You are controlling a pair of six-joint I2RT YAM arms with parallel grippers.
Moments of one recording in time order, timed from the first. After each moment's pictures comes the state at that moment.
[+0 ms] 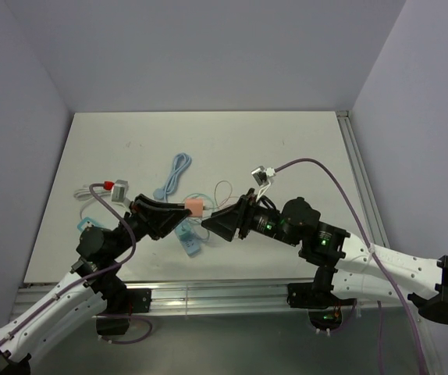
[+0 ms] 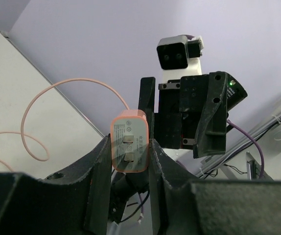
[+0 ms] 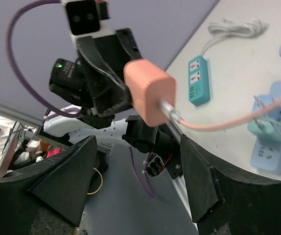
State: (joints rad) left arm -0.70 0.45 0.29 0.55 0.28 -0.96; right arm 1.11 0.83 0.72 0.09 -0.01 0.87
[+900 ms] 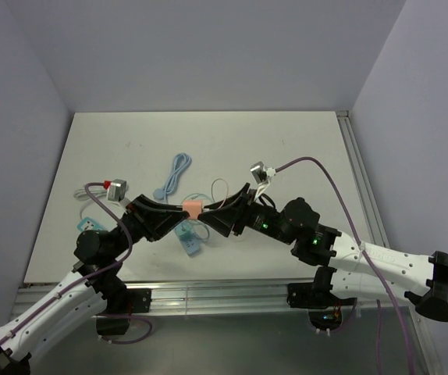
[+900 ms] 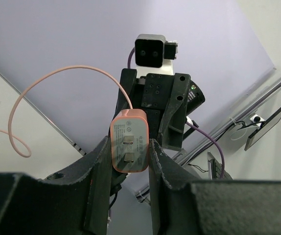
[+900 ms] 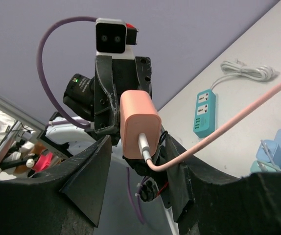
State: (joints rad) left arm -0.70 0.47 0.27 0.68 0.34 -1.12; right arm 1.11 0.88 0.68 0.35 -0.03 0.74
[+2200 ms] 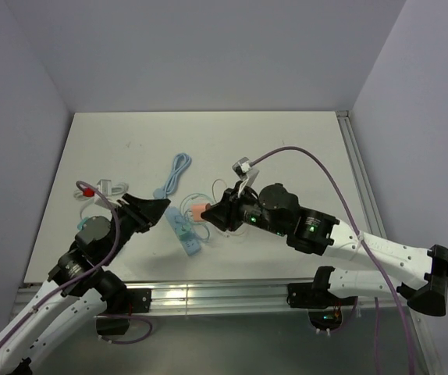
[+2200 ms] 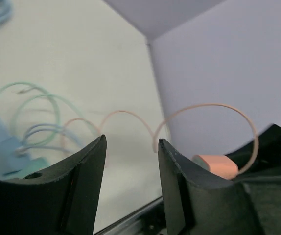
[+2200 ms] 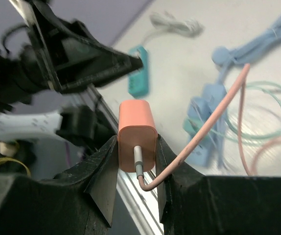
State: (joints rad) left arm -0.70 0.38 0.51 -0.19 -0.16 -1.01; right arm 1.09 0.99 0.89 -0.08 0.04 0.58
